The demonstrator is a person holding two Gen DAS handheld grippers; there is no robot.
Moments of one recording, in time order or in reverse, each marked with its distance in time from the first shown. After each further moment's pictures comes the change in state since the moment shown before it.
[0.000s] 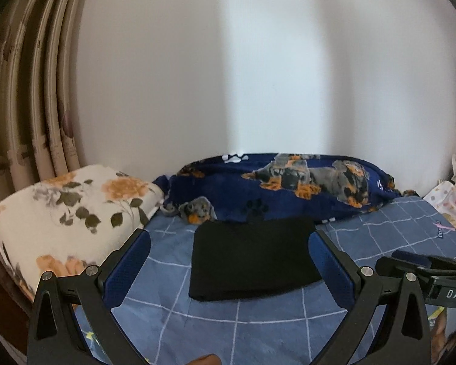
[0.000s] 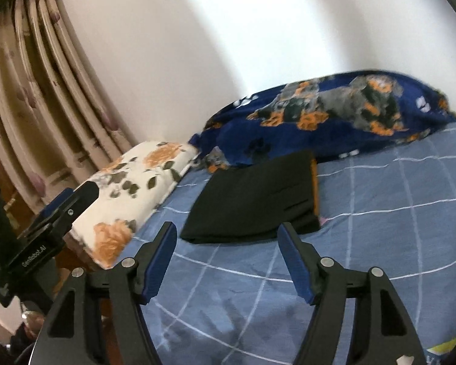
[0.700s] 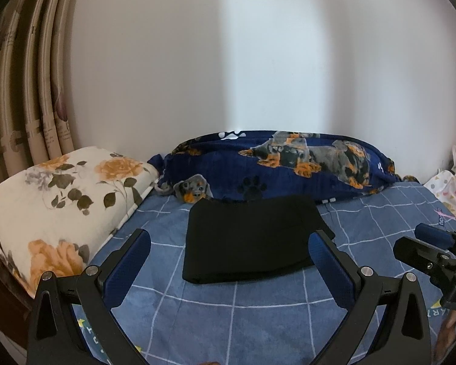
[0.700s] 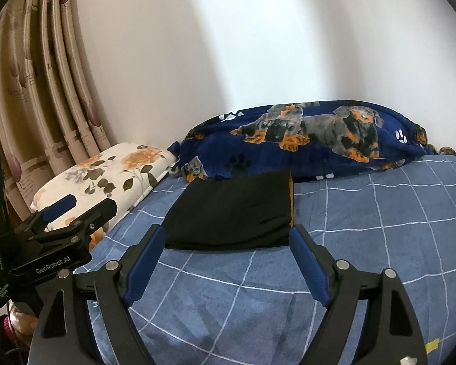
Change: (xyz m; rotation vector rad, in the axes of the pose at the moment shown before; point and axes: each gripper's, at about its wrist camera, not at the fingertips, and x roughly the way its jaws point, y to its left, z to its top) left arm 0.020 -0.002 -0.020 0.002 0.073 -0.012; right arm -0.010 0.021 -0.006 -0.102 -0.066 -0.140
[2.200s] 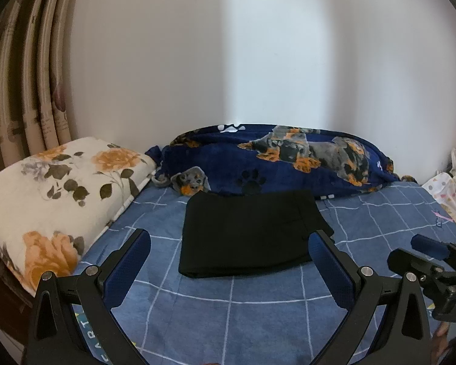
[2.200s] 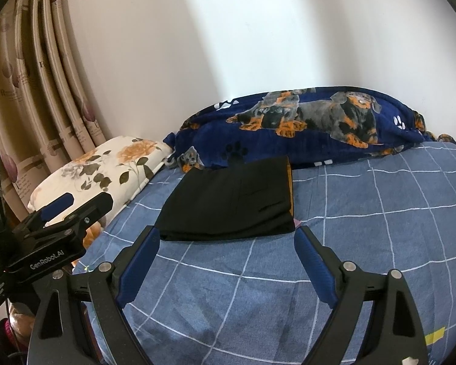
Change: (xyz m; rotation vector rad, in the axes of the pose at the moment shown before) left arm 0.006 0.005 -0.006 -0.033 0.030 -0.023; right arm 0.007 -0.007 -0.008 0.027 0.043 0.000
